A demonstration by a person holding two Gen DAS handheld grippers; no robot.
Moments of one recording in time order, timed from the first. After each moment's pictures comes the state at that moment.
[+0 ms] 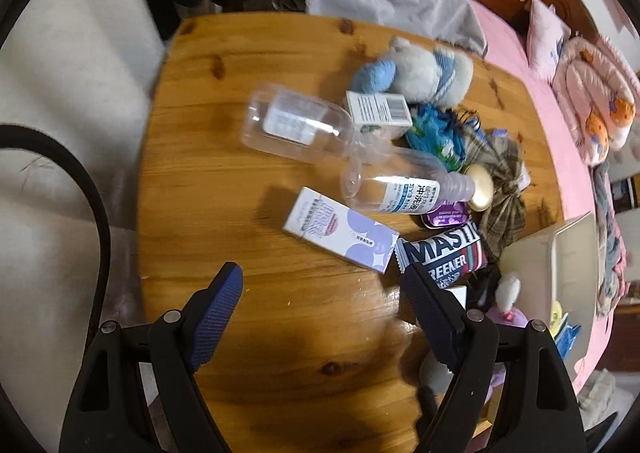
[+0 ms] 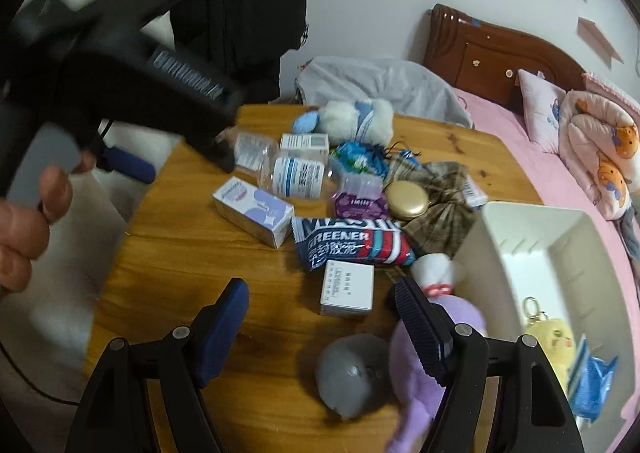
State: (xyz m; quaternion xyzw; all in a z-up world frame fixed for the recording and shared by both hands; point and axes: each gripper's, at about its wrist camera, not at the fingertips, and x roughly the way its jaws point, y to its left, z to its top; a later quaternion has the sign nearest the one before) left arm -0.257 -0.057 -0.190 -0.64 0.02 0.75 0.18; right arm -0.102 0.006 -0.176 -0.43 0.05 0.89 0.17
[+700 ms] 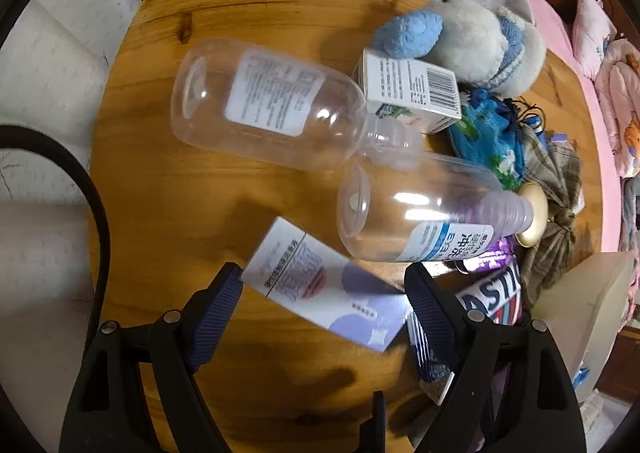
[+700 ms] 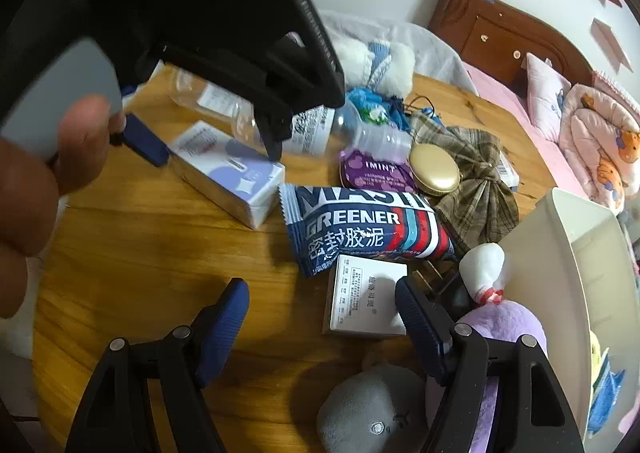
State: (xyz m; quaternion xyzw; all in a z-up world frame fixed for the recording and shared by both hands) left arm -0.289 -0.021 -0.248 -0.69 0.04 0.71 0.12; right arm -0.153 0.009 -0.231 -0.50 0.02 0.84 0.20
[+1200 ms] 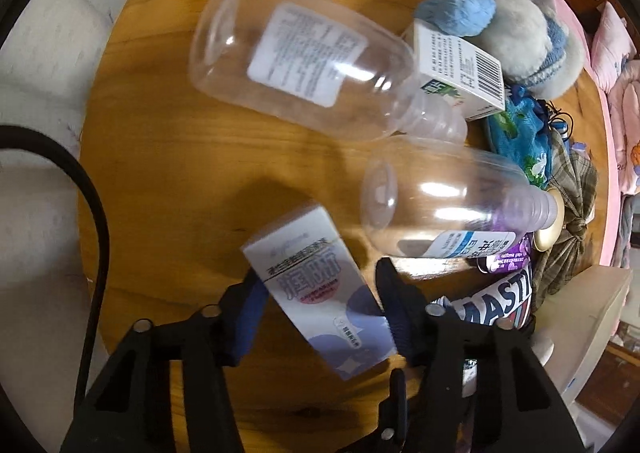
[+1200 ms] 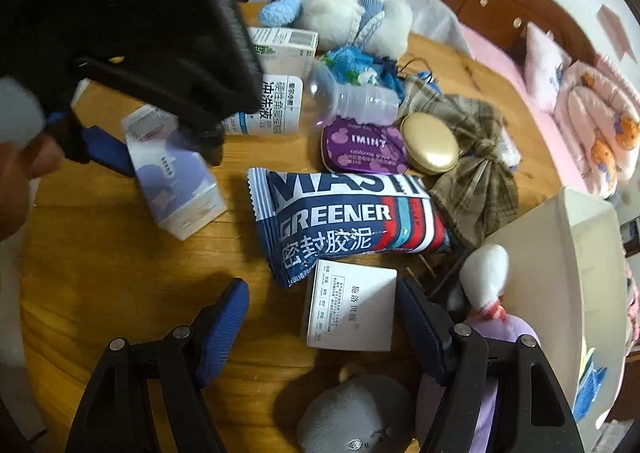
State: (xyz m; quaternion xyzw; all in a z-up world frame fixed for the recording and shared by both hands) left arm -0.288 -0.047 -0.265 -0.73 0.00 0.67 0.09; right arm -0.177 0.032 -0.243 -0.58 0.04 0.79 0.21
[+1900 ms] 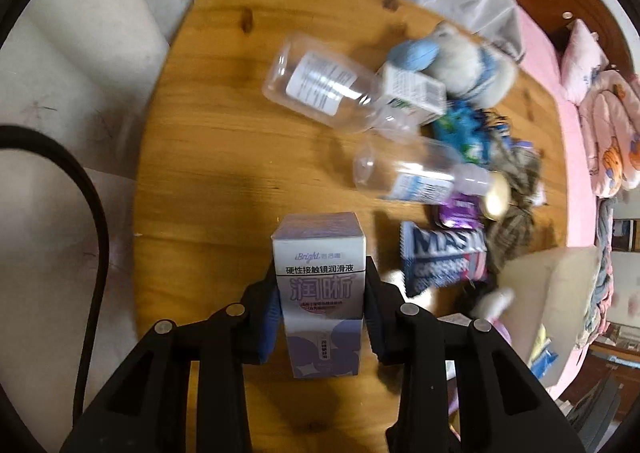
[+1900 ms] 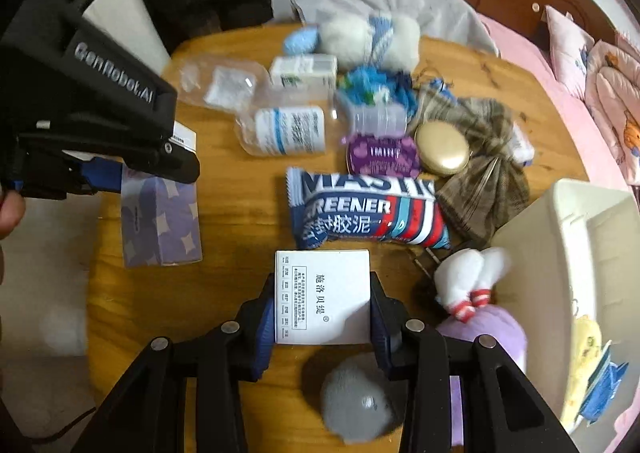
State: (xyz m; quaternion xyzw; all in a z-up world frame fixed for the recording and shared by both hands) left arm -0.230 -0.088 -0.182 -0.68 -0.03 0.72 0.12; right arm -0.145 0.041 -0.197 -0.55 0.11 0.82 0.14
